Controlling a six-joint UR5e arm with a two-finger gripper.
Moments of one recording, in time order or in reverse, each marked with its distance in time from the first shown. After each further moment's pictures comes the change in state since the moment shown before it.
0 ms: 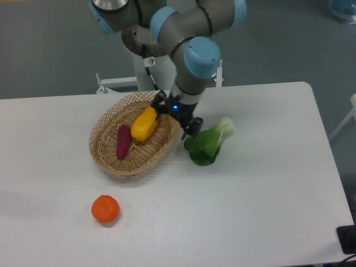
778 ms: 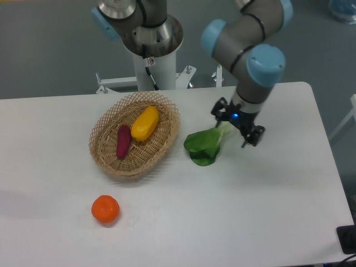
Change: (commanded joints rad) arm 0.195 -0.107 0.221 -0.035 0.035 0.342
